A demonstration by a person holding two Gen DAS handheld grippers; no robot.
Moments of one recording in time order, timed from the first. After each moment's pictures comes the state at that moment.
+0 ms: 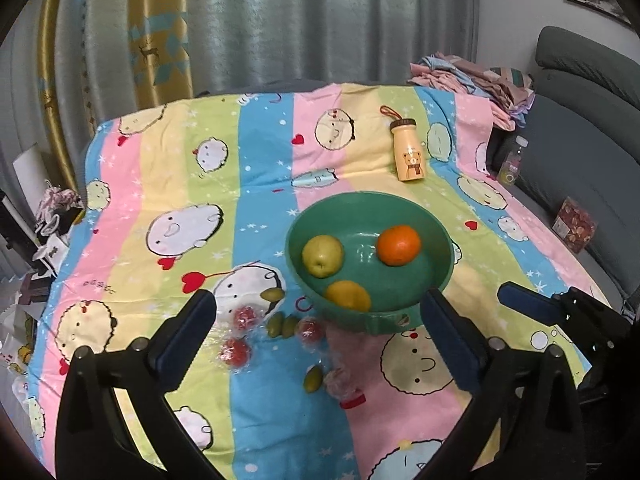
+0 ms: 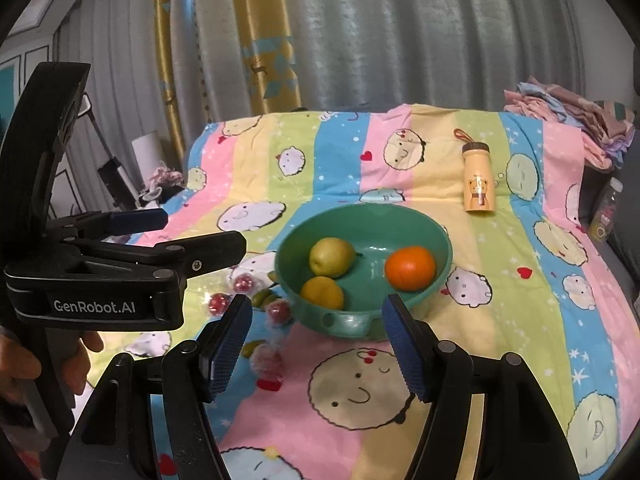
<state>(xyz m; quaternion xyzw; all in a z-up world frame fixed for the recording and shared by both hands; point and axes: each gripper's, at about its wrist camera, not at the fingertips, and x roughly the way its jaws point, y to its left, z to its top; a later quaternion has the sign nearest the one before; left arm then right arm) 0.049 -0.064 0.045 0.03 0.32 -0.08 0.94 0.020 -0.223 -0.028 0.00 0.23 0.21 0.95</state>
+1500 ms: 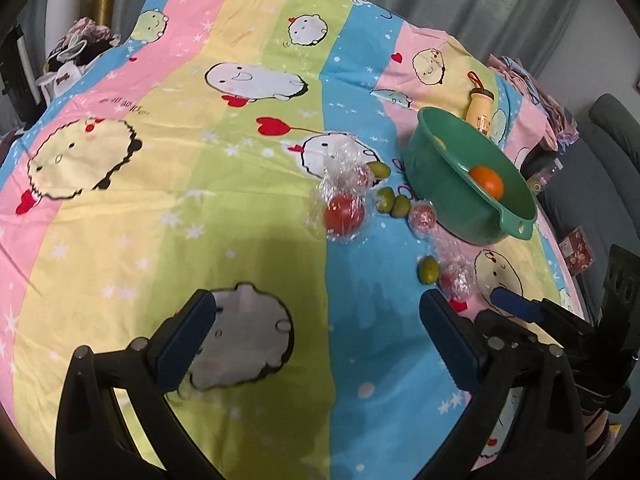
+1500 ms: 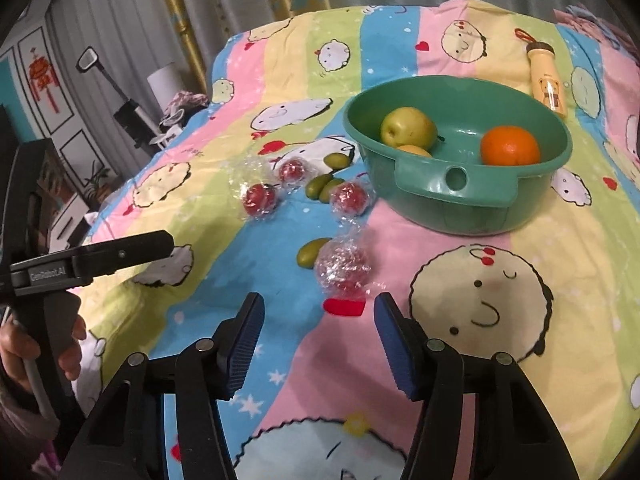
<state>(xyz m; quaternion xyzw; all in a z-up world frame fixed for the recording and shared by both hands) 0.028 0.070 -0.069 -0.14 0.42 -0.06 0.89 0.045 -0.158 -0.123 -0.01 0.36 0.27 0.89</state>
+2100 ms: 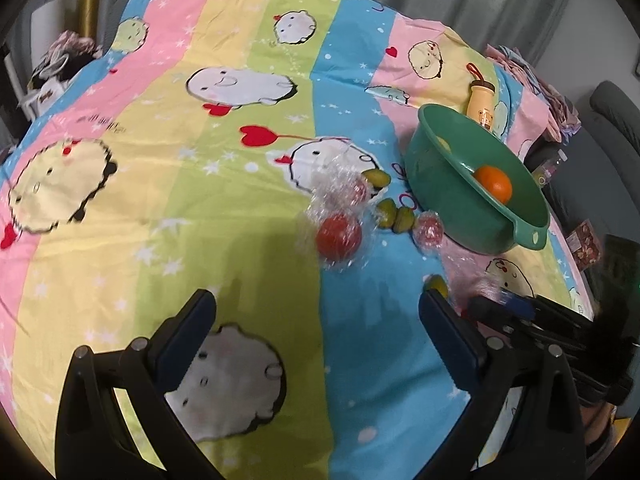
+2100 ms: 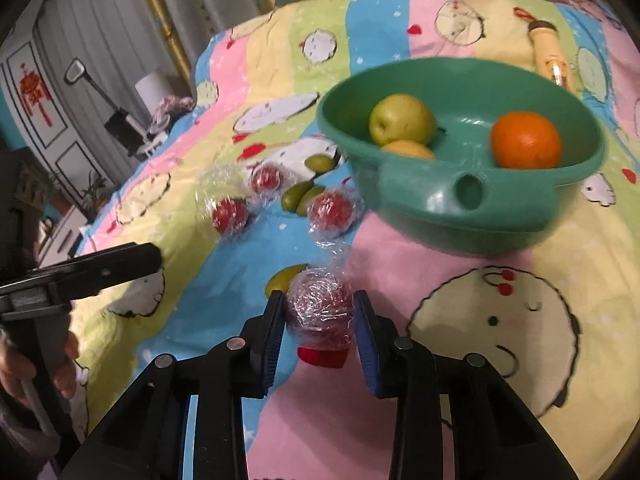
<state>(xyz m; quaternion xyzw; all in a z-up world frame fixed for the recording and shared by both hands) 0.061 0.060 -0.073 -0.12 0.43 -0.07 0.89 0.075 -0.167 -0.130 0.03 0.36 0.27 0.89</state>
